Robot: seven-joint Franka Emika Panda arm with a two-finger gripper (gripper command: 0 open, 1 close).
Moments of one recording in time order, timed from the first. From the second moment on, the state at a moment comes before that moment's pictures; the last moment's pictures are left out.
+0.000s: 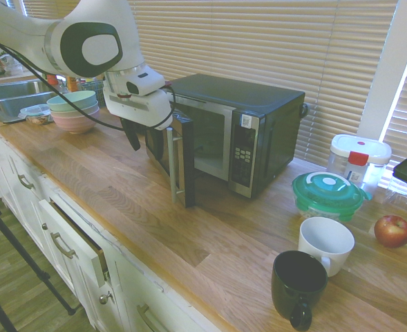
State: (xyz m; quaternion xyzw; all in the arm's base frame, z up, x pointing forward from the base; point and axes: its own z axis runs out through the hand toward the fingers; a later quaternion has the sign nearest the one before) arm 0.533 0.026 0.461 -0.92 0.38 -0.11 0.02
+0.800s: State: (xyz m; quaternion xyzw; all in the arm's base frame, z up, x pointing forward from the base) arm 0.671 -0.011 0.481 -0.92 0.37 -0.11 0.01
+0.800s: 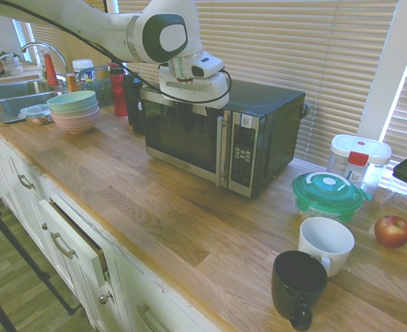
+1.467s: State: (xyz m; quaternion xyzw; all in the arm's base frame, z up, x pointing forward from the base) arm 0.657 0.009 0.421 -0.93 0.35 -0.10 0.01
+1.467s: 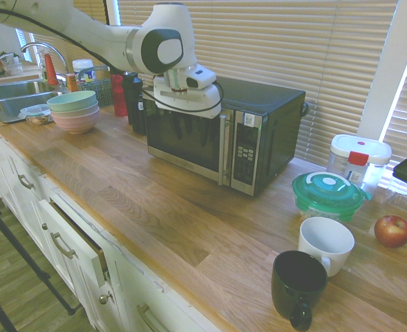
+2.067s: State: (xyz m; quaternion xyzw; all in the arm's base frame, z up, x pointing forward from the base) arm 0.532 0.012 0.378 -0.94 0.33 -0.10 0.02
